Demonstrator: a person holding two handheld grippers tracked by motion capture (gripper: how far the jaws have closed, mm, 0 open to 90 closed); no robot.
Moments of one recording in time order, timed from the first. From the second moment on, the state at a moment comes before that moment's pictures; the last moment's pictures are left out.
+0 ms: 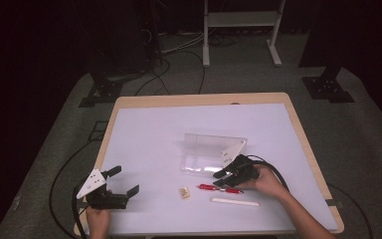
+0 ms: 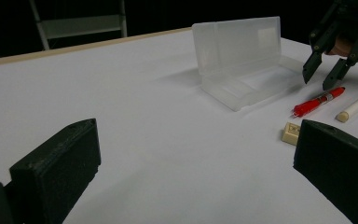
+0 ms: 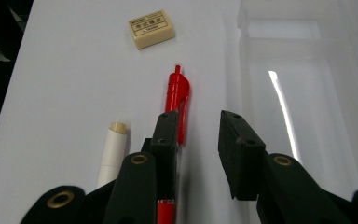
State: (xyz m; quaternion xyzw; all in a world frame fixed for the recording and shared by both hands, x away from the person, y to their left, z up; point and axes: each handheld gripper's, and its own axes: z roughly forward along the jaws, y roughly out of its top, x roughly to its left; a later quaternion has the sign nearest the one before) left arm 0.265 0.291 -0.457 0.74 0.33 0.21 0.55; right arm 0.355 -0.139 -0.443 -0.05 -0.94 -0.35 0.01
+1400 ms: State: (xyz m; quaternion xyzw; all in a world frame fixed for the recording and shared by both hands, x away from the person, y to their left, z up) left arm 0.271 0.290 -0.464 0.75 0.33 0.20 0.54; right arm 0.345 -0.136 -0.456 -0.05 -0.95 -0.31 0.01
